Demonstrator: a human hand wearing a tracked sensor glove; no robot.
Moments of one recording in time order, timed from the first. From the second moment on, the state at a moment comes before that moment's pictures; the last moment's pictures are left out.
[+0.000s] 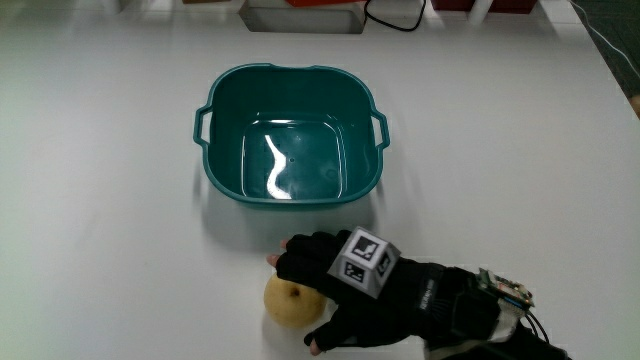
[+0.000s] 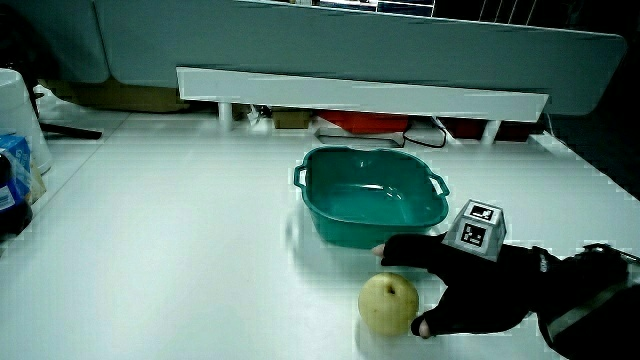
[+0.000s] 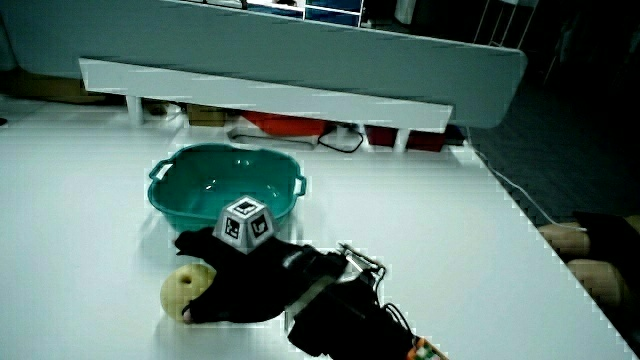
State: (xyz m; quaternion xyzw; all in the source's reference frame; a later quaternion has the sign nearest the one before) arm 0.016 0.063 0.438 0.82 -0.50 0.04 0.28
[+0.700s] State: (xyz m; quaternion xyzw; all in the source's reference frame) arm -0.015 0.070 0.442 0.80 -0.53 0.00 0.28
